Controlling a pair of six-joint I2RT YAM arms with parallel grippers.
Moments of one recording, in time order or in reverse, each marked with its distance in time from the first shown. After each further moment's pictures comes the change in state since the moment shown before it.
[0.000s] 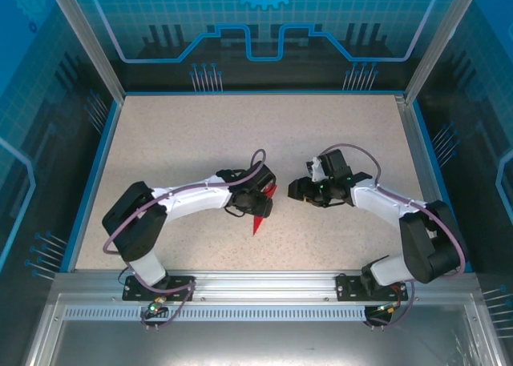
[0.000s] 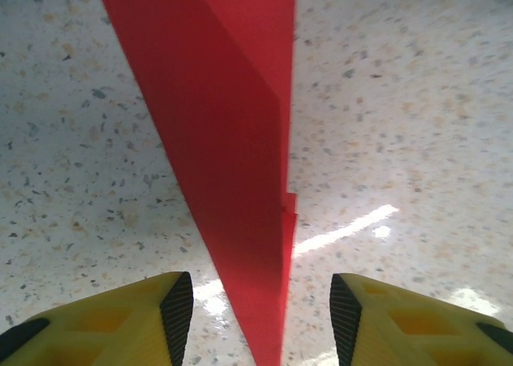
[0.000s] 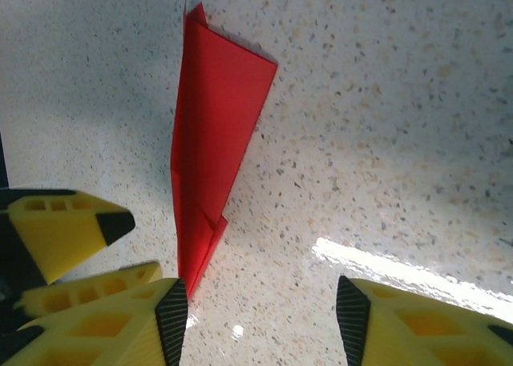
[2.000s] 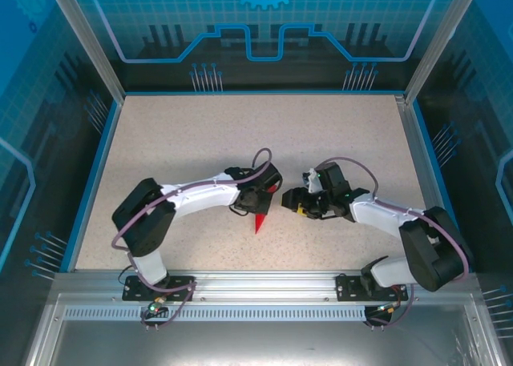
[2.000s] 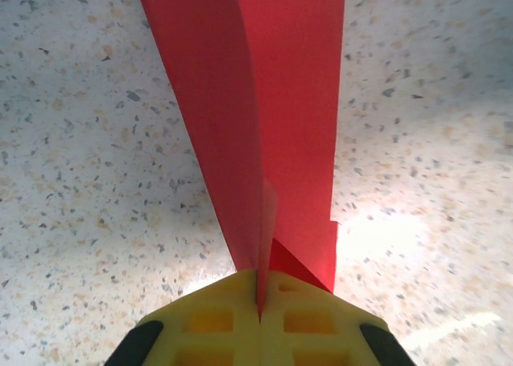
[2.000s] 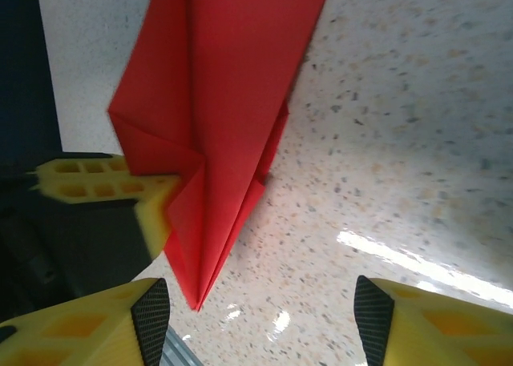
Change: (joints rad) left arm -0.008 0.029 0.064 -0.068 -0.055 -0.072; right arm 0.078 -0.037 -0.161 0.248 -0.083 0.182
